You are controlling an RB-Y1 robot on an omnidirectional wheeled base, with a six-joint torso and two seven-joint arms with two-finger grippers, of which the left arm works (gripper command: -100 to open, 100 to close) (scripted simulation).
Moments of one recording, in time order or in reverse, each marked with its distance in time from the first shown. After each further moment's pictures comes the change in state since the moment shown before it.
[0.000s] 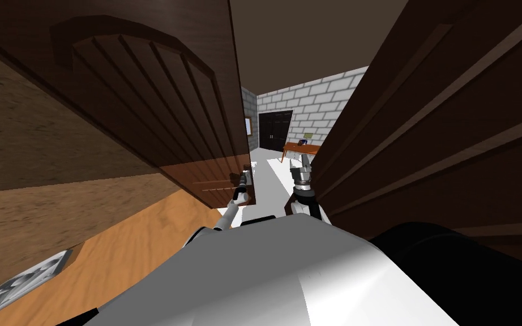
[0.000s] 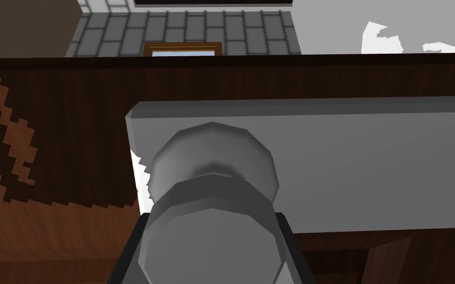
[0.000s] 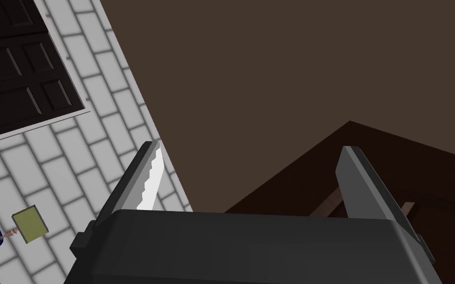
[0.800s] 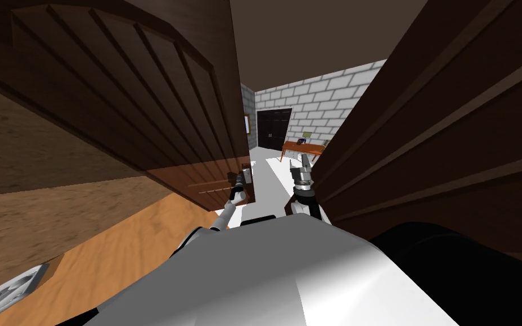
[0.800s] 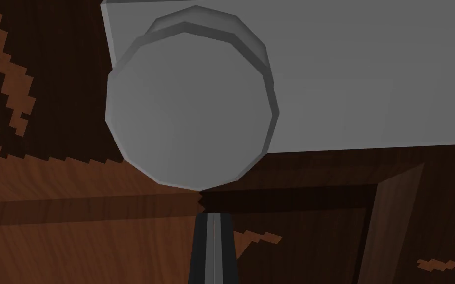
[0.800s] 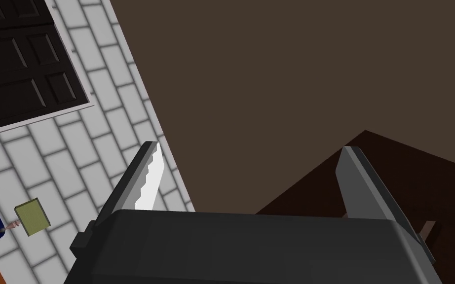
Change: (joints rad) arm -0.003 0.049 -0.001 -0.018 0.154 -0.045 -0.128
